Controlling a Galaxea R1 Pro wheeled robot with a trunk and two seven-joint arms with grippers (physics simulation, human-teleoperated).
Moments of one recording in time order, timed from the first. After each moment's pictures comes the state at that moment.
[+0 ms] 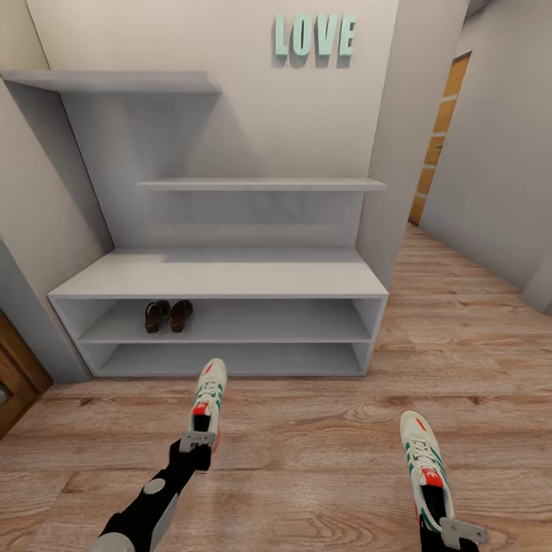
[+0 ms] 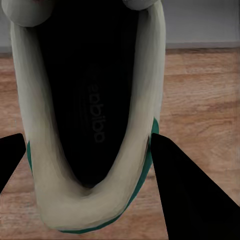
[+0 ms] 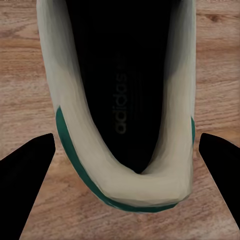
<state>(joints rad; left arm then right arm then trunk) -0.53 -0.05 0.22 -0.37 -0.23 -0.23 -0.16 -0.40 -0.14 -0.25 -0.05 0.15 -0.60 -0.18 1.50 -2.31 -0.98</state>
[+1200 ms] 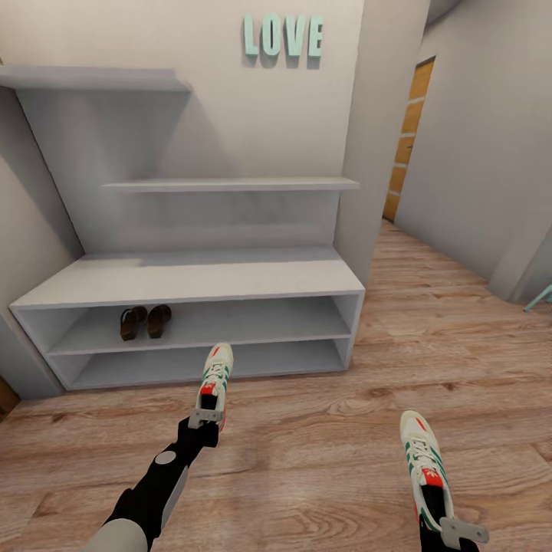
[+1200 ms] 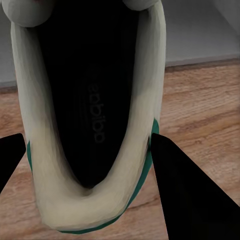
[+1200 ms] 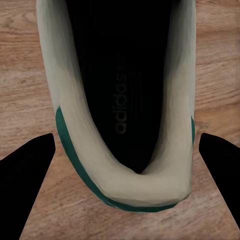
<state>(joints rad) -0.53 -0.09 0.17 -0.57 -0.22 -0.06 -0.14 -0.40 -0.14 -0.25 -0.05 0.15 -0.60 -0.18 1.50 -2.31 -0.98</state>
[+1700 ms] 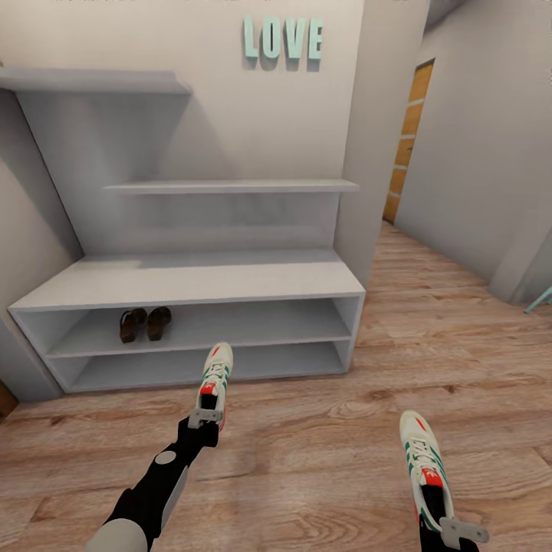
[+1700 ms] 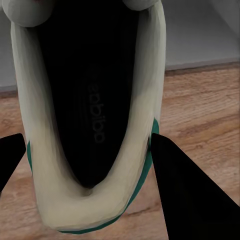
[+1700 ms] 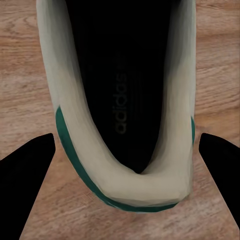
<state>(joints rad) -0.53 -0.09 0.17 -0.58 -0.22 -0.06 -0.14 -0.40 -0.14 -0.25 -0.05 0.15 -0.60 -0.18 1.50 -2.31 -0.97</state>
